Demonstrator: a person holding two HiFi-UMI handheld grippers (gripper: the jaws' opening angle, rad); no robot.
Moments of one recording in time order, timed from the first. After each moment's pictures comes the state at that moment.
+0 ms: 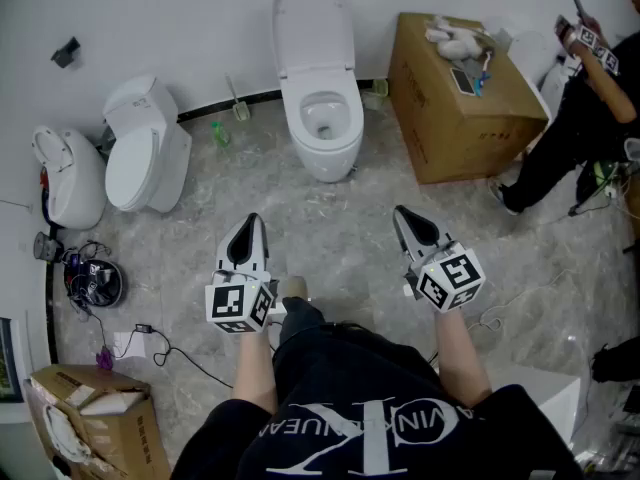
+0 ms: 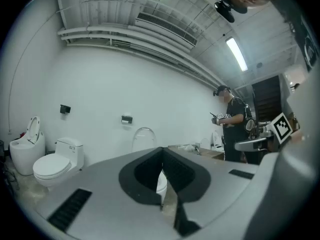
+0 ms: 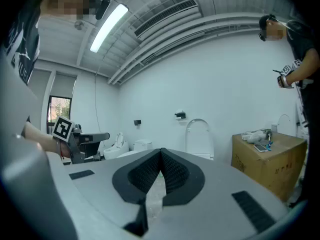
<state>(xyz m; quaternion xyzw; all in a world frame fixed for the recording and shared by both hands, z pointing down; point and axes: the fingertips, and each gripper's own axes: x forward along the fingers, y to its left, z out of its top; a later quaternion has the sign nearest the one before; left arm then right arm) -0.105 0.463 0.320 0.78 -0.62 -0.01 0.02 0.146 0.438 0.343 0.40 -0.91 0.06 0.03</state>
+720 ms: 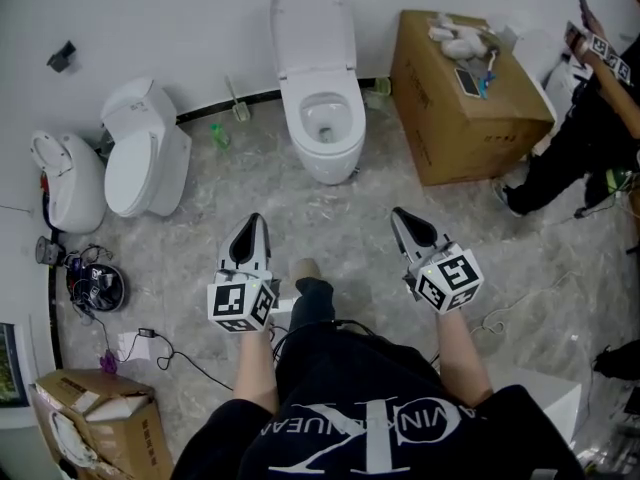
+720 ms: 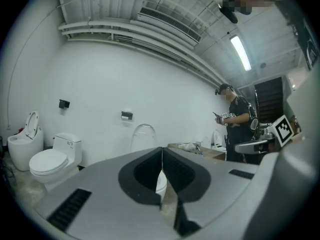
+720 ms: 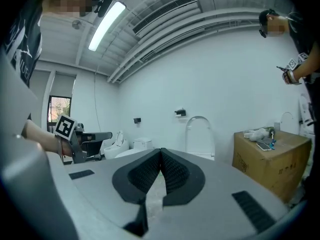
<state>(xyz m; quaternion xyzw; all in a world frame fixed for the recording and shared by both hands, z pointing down) -0.103 0.421 0.332 0.78 -0.62 0.00 0.04 0.140 0.402 0.356 0.39 -0.92 0.07 0.04</state>
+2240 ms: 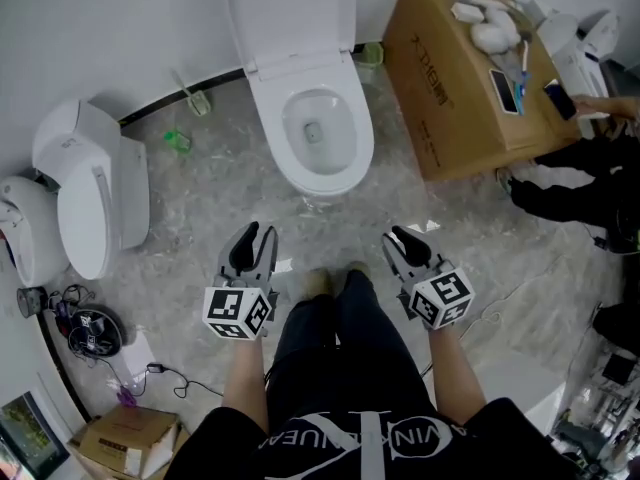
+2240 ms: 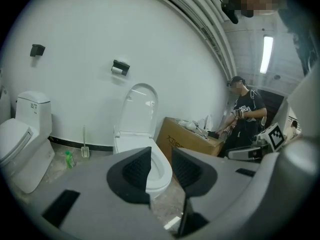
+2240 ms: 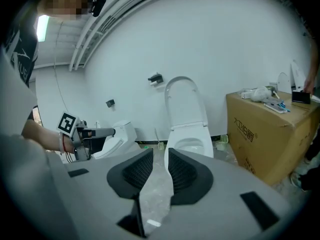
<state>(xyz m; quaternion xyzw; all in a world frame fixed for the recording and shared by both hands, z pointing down) -0.165 0.104 0.475 0.82 -0.52 0.07 0.22 0.064 0.135 0.494 0.44 -0.86 0.24 0.13</state>
